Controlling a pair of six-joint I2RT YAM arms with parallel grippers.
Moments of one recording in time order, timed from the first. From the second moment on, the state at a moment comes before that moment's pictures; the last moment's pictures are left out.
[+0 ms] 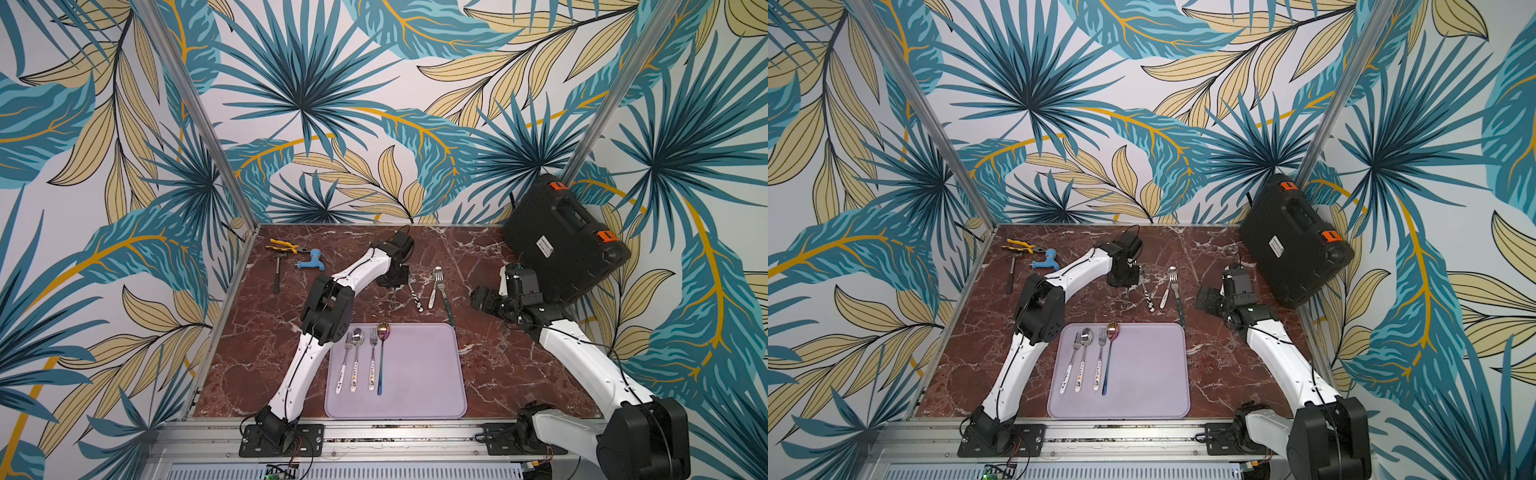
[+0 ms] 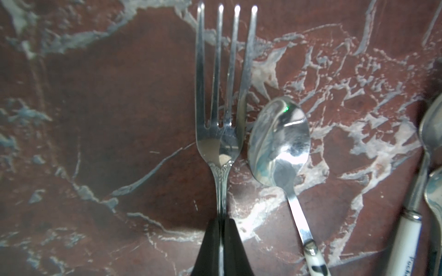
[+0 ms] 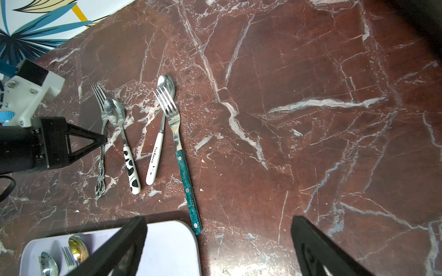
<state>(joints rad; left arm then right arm) -0.56 2.45 2.15 -0.95 -0.01 -0.50 0.14 1.18 0.81 -0.46 0.01 0.47</state>
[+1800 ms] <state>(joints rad) -1.05 1.63 1.09 -0.66 -0.19 -0.87 0.14 1.18 0.81 -0.47 0.04 0.48</state>
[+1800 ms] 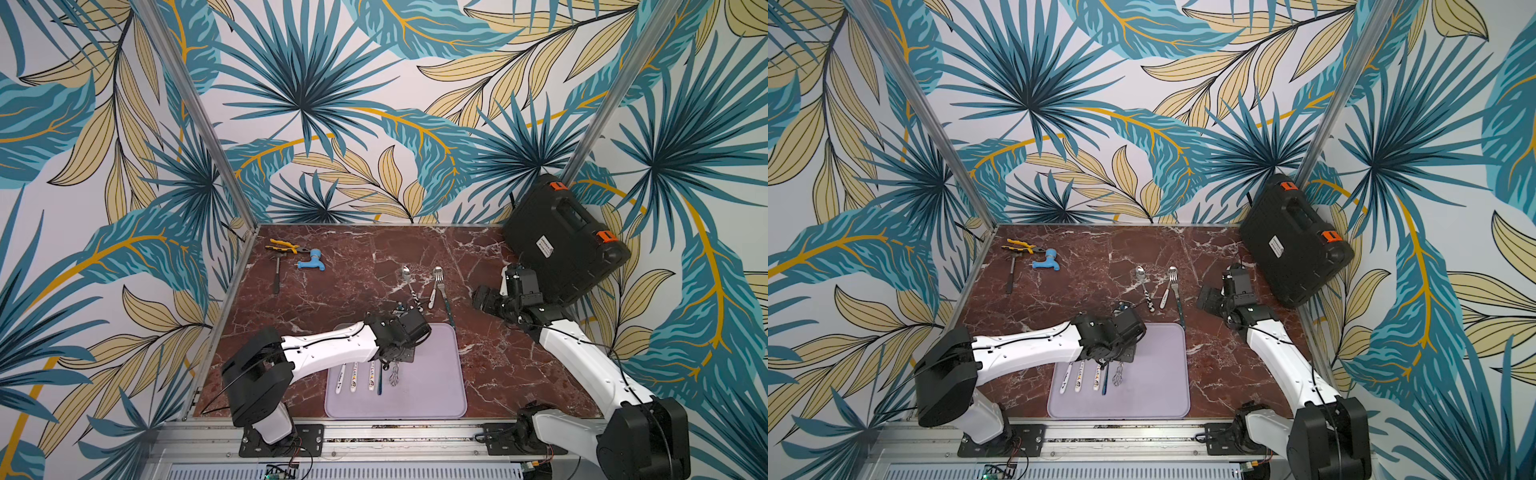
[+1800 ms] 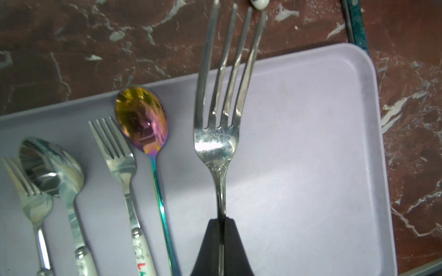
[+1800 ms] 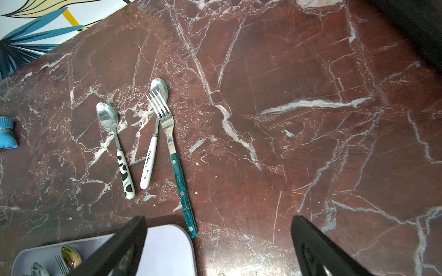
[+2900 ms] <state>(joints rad) -1.06 1.76 1.08 -0.58 -0.15 -1.02 0.14 1.10 0.79 -0.44 0.04 0.51</state>
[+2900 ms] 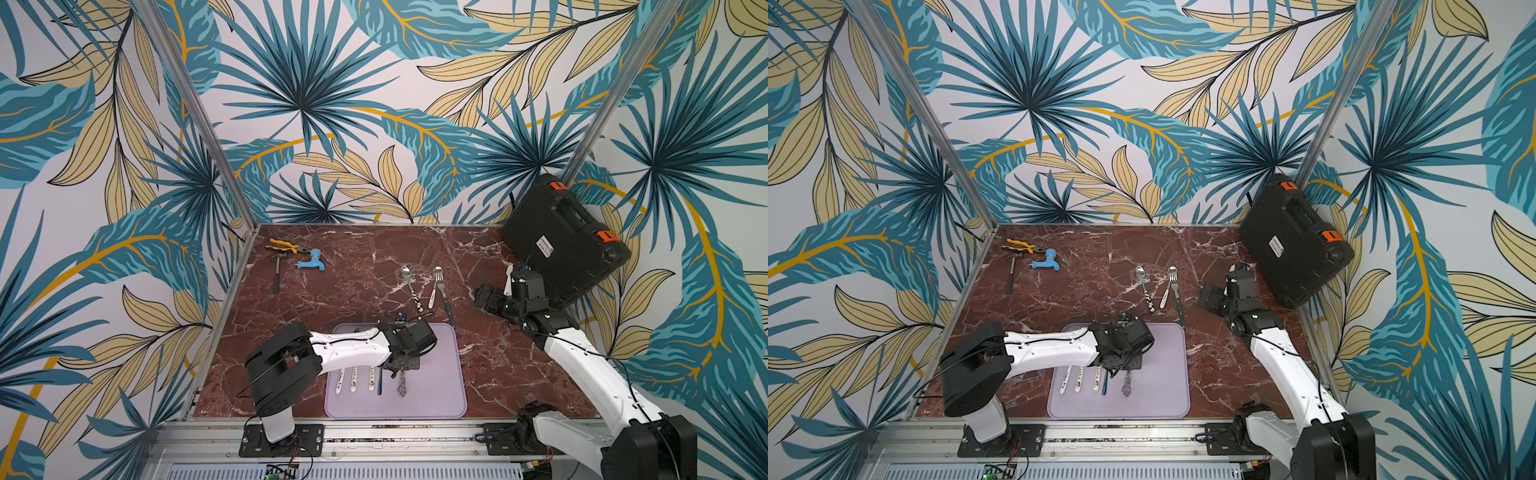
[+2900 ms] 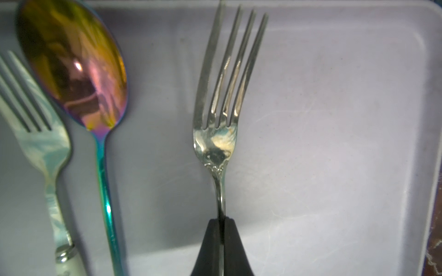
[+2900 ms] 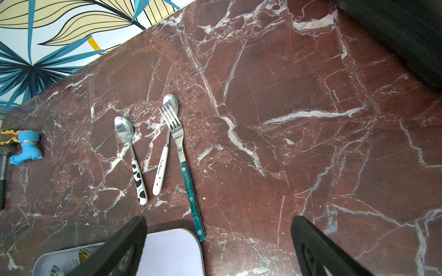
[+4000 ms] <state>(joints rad) -1.04 1.75 1.09 -0.61 -0.16 -0.98 0.14 1.10 0.78 -0.44 0.04 0.51</state>
